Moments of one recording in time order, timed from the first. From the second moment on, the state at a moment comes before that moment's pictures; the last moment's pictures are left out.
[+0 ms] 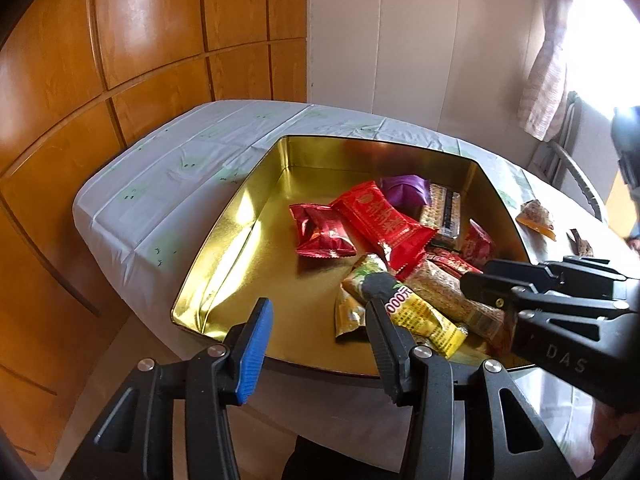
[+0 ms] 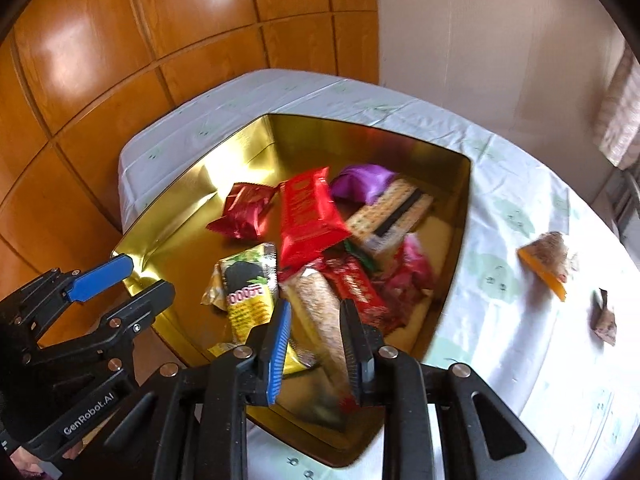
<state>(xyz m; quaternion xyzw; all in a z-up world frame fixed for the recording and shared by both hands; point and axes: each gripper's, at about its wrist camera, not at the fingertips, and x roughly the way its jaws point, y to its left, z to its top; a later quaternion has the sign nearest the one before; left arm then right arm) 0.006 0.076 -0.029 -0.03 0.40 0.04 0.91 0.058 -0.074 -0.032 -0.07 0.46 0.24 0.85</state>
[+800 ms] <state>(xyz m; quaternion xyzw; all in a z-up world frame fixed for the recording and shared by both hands) 0.006 0.017 -0.020 0.03 0.40 -0.03 0.92 0.048 -0.205 -0.015 -0.07 0.45 0.12 0.88</state>
